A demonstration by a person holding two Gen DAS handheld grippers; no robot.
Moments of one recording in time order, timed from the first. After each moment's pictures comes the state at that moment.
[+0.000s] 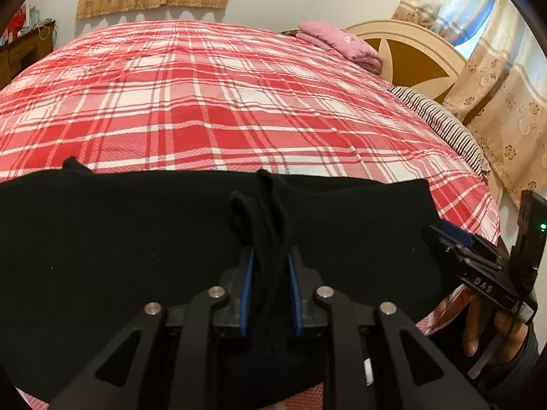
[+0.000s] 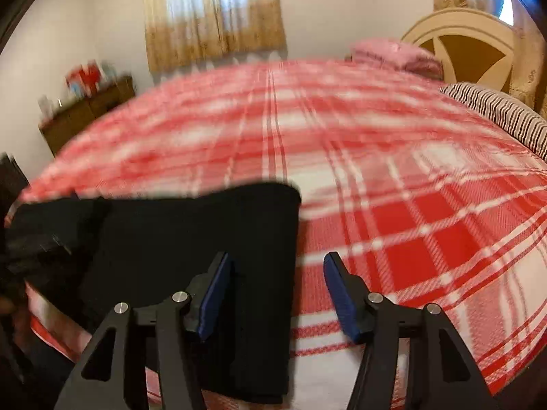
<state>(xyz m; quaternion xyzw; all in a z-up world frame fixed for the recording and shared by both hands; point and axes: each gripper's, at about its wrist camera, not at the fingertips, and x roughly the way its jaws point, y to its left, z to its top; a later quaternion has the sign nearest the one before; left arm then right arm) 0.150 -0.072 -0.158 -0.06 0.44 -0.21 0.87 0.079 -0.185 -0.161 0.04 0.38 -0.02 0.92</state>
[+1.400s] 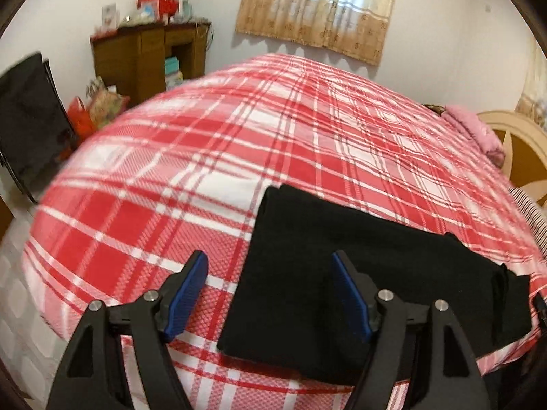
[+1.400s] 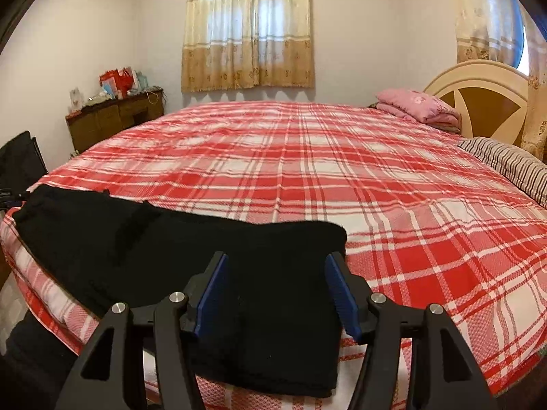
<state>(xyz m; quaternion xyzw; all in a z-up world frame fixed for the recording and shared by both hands) 0.123 0.248 -0.145 -0.13 0.38 0.06 0.91 0.062 -0.140 -0.157 -0.01 0.28 0.01 0.96</state>
